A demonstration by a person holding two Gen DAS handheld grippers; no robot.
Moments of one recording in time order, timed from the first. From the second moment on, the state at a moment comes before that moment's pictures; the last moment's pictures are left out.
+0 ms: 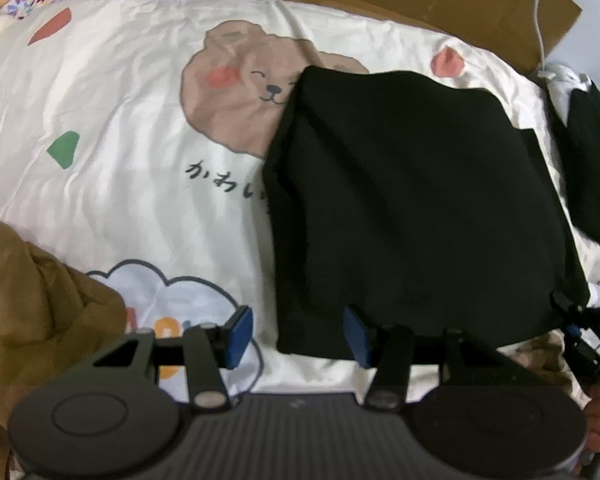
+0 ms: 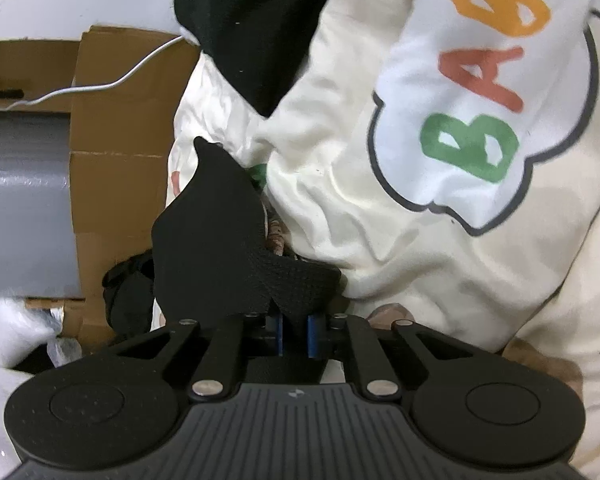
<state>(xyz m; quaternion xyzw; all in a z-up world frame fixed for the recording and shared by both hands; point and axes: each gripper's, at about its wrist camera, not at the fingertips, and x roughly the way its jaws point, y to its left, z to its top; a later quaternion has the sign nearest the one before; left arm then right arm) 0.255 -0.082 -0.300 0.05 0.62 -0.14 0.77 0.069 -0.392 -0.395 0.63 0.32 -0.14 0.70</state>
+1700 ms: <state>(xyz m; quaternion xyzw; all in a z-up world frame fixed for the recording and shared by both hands) 0.273 -0.154 -0.259 0.04 0.59 -0.21 0.78 0.025 -0.424 -0.370 0.61 0.34 -0.13 0.70</state>
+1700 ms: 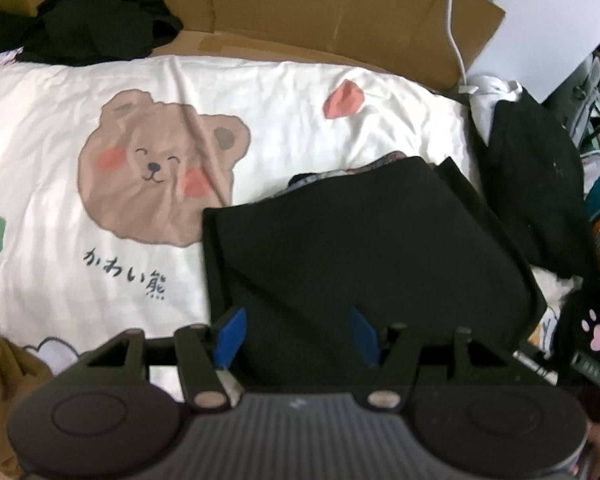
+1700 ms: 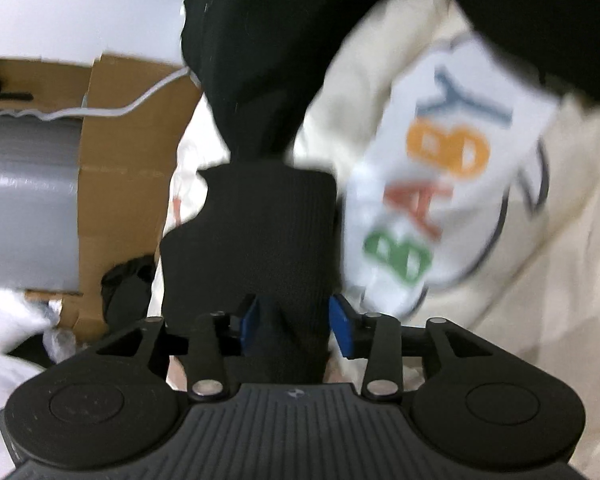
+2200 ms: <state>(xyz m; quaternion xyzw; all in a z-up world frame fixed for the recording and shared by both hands) 0.268 -0.103 -0.272 0.03 0.61 -0.19 0.77 0.041 -0.318 -0.391 0.60 0.40 -0.05 0.69</state>
